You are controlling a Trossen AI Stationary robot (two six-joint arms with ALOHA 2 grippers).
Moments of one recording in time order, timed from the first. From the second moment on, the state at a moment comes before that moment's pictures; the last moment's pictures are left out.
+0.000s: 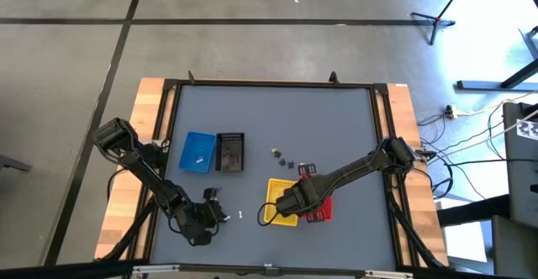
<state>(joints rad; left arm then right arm) -0.84 1.68 0.59 0.09 -0.47 -0.75 0.43 2.06 1.72 -1.39 0.12 0.26</state>
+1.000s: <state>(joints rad) -0.84 1.67 0.59 0.09 -0.48 -0.75 0.34 1.95 1.72 -1.43 0.32 0.16</state>
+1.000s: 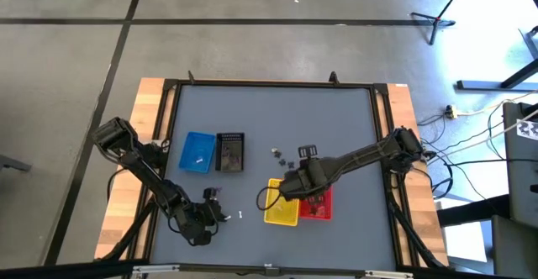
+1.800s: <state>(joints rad) -0.74 1.59 0.59 0.10 -0.48 -0.77 0.26 1.95 1.72 -1.38 0.29 0.11</state>
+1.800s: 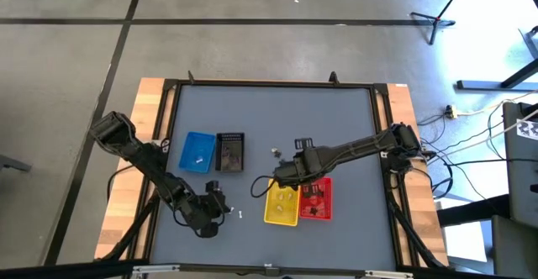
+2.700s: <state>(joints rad) -0.72 1.67 0.59 0.15 -0.48 -0.96 0.26 1.95 1.72 -1.38 0.29 0.11</state>
